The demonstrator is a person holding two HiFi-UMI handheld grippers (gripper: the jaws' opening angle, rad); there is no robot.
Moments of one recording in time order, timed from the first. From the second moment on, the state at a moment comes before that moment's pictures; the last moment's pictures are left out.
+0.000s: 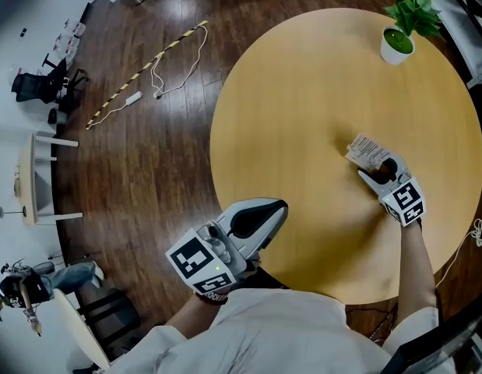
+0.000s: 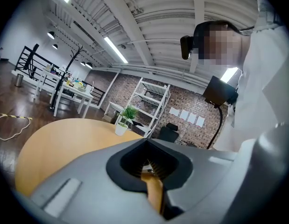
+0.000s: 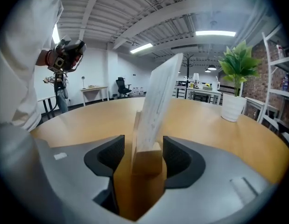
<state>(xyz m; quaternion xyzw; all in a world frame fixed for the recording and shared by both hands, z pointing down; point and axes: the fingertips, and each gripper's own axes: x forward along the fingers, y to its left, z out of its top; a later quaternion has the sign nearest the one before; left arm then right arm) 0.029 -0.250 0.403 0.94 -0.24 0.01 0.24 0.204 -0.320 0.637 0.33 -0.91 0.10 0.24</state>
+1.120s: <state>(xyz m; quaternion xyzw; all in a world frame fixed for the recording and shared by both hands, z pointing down) -0.113 0.024 0.351 0.98 -0.06 -0.04 0.20 0.022 0.071 0.369 0.64 -0.76 0.10 -0.02</state>
